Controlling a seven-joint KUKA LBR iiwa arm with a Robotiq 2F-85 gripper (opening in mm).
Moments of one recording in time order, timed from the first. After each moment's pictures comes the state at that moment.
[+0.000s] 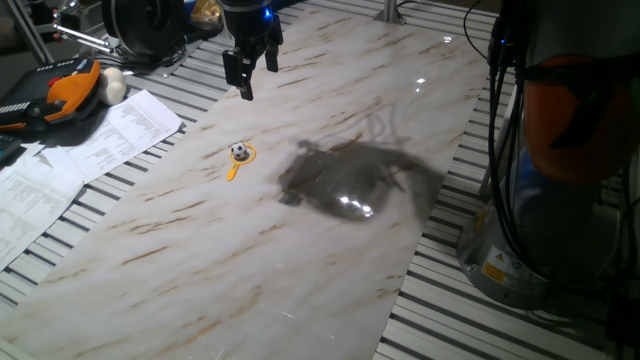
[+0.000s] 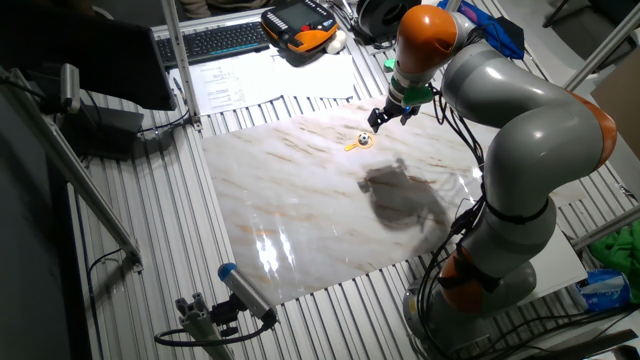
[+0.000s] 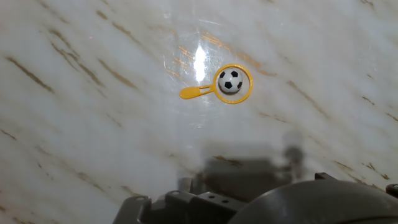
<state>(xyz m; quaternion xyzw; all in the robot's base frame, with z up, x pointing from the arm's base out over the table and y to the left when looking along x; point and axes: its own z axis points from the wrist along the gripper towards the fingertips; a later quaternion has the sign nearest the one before) 0.515 0.001 0.236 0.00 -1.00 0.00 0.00</state>
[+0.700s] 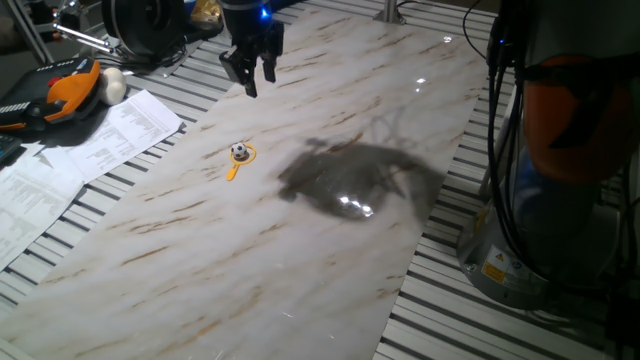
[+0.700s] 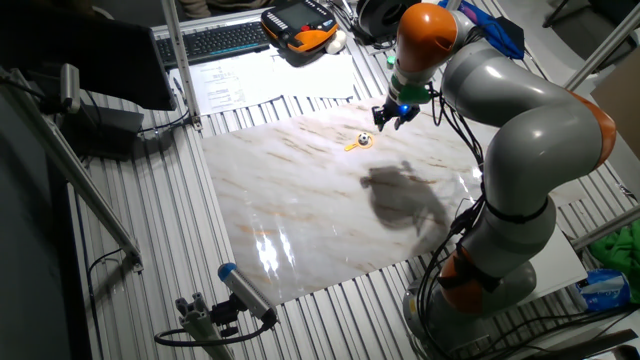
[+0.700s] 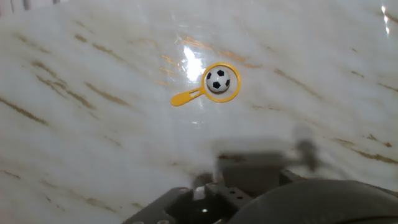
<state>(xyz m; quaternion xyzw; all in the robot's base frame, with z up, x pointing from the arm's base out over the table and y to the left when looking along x) 0.515 0.001 0.238 -0.12 -0.99 0.00 0.00</state>
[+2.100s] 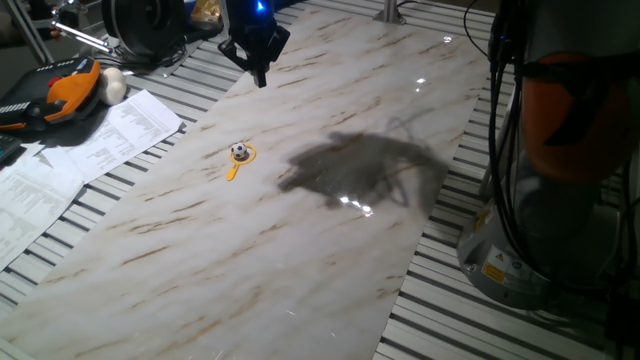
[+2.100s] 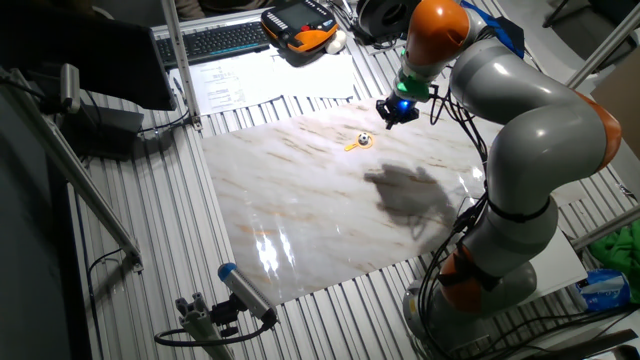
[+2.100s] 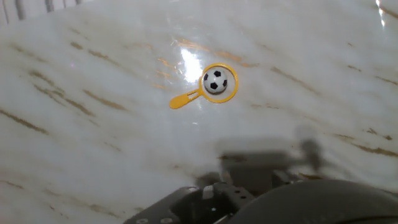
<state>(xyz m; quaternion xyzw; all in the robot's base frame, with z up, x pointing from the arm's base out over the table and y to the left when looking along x) 0.515 0.000 0.248 -0.27 -0.96 -0.03 0.01</state>
